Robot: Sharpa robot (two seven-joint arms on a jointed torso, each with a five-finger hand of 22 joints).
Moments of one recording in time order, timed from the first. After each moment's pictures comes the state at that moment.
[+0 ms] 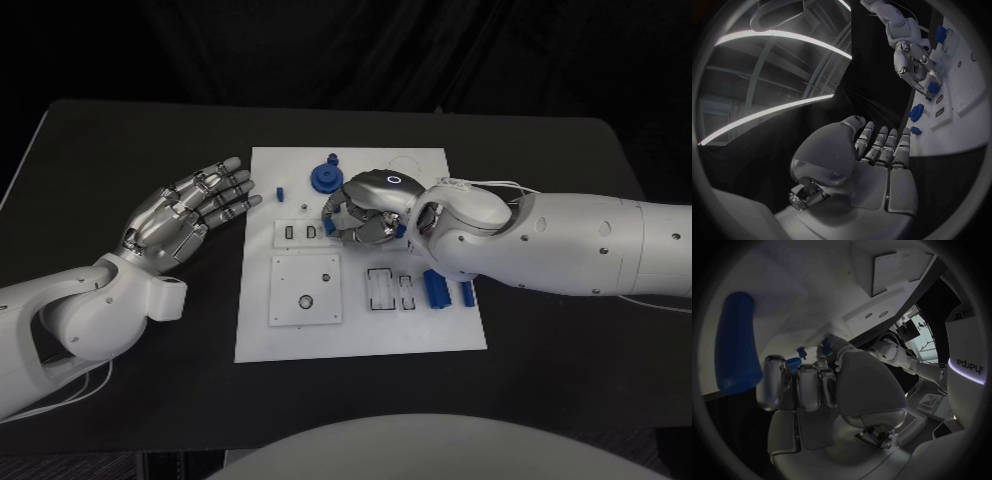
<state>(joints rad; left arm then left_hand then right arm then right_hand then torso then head) 1.21 -1.08 -0.21 1.67 0.06 0.09 0.68 1.34 0.20 0.16 0.08 0.62 0.52 0.11 0.09 0.06 0.25 0.25 0.37 0.06 0.25 0.23 0.20 0.06 0.15 0.25 0.29 0.16 0.07 1.34 -0.71 -0.24 1.61 -1.52 -0.41 -0.12 1.34 -0.07 0.23 0.07 0.24 0.84 0.12 0.21 0.34 1.47 0.03 1.56 1.31 1.47 -0.05 1.47 1.31 0.06 1.45 0.06 1.34 1.31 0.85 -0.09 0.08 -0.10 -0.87</state>
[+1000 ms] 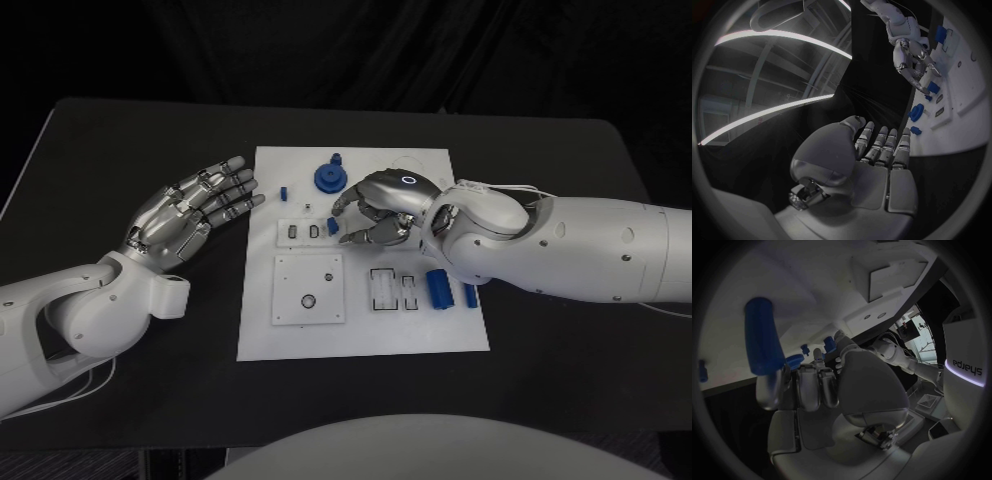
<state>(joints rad) 1.21 -1.08 -0.21 1.67 0.06 0.10 0.68 1.33 0.21 0.17 0.08 0.62 0.52 0.11 0.09 0.06 0.25 0.25 0.37 0.06 0.25 0.23 0.20 0.06 0.15 0.25 0.29 0.16 0.07 1.34 -0.76 -0.25 1.64 -1.54 -0.45 -0.10 1.30 -0.09 0.15 0.12 0.06 0.76 0.12 0.18 0.30 1.47 0.02 1.55 1.31 1.47 -0.05 1.46 1.31 0.06 1.45 0.06 1.32 1.31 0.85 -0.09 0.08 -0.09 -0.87</state>
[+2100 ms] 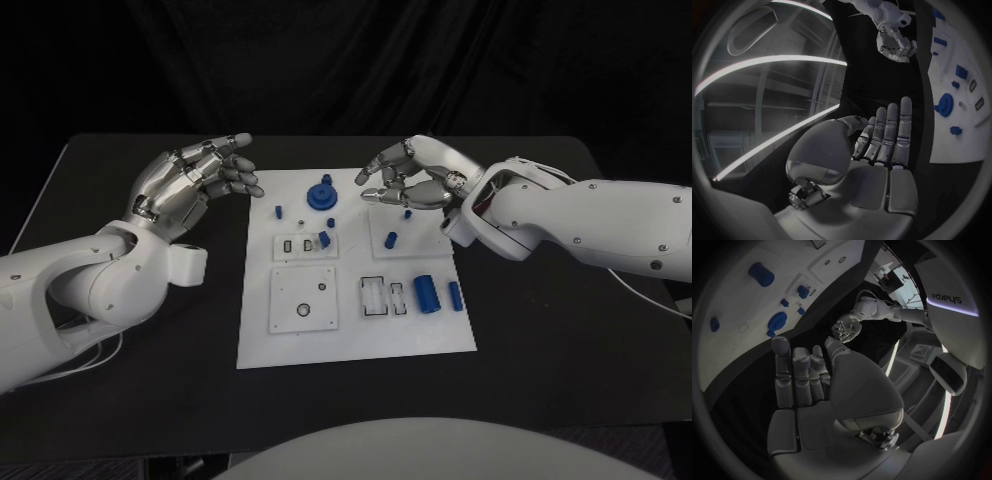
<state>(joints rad) 1.31 -1.00 -0.21 1.66 0.00 -0.19 0.66 1.24 0.12 0.45 0.05 0.61 0.64 0.18 0.11 0.07 0.58 0.18 0.96 0.30 0.61 0.14 1.00 0.35 0.12 0.67 0.19 0.85 0.45 1.37 -0.88 -0.25 1.56 -0.87 -0.41 0.42 1.44 0.01 0.19 0.21 0.19 0.84 0.15 0.27 0.27 0.96 0.08 1.22 1.14 1.21 0.03 1.04 1.24 0.15 1.10 0.13 0.81 1.23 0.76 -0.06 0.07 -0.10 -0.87</state>
